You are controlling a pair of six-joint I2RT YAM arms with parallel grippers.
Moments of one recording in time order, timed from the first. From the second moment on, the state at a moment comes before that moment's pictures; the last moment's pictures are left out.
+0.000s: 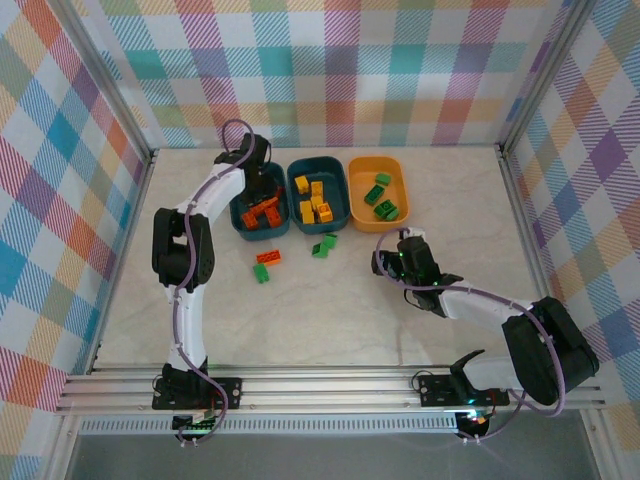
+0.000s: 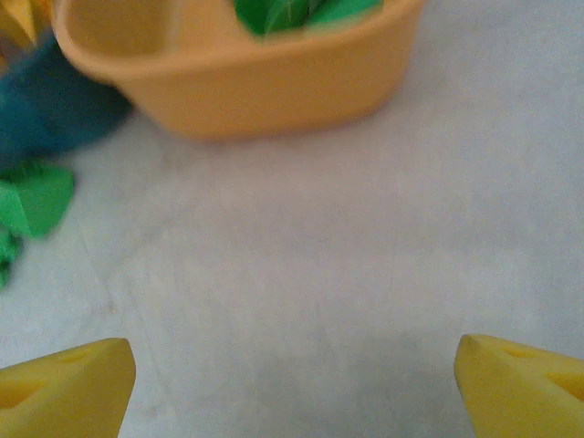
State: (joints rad) left arm -0.24 2.17 1.88 -0.84 -0.01 -0.64; right arm 0.53 1.30 0.51 0.06 0.20 0.48
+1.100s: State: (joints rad) left arm 0.00 1.02 0.70 -0.74 0.18 -0.84; right arm 1.11 2.19 1.56 -0.30 0.19 0.57
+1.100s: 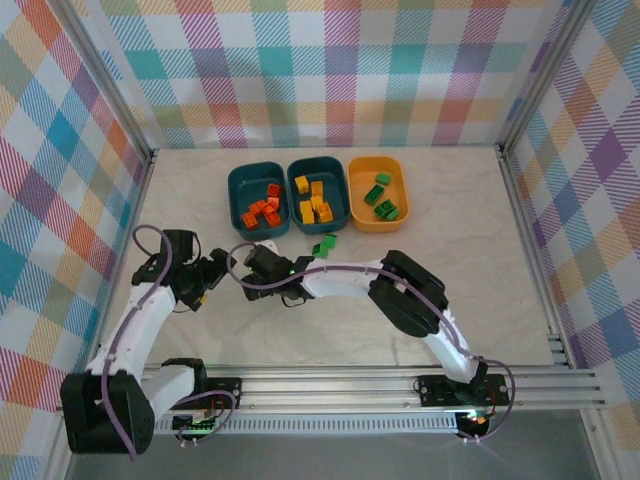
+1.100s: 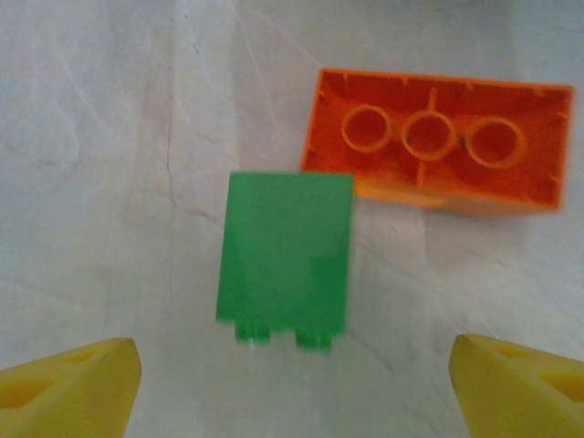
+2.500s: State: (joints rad) left arm 0.00 0.89 0.44 -0.66 0.39 -0.92; right arm 0.96 1.64 1.15 -0.29 0.42 0.59
